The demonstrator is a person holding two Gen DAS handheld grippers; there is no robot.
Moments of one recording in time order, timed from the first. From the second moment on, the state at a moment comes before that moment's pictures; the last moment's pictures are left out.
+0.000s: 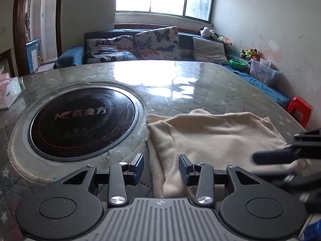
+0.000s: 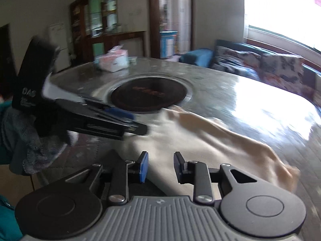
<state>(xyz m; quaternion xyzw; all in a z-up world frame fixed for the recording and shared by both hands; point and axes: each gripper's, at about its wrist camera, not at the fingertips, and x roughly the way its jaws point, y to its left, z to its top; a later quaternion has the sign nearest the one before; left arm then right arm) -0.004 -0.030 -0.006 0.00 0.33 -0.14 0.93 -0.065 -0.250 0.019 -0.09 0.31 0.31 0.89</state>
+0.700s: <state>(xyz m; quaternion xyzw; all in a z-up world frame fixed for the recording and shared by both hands) -0.013 -0.023 -0.005 -0.03 0.35 -0.12 0.93 -0.059 -0.322 0.014 -0.07 0.33 0.22 0.91</state>
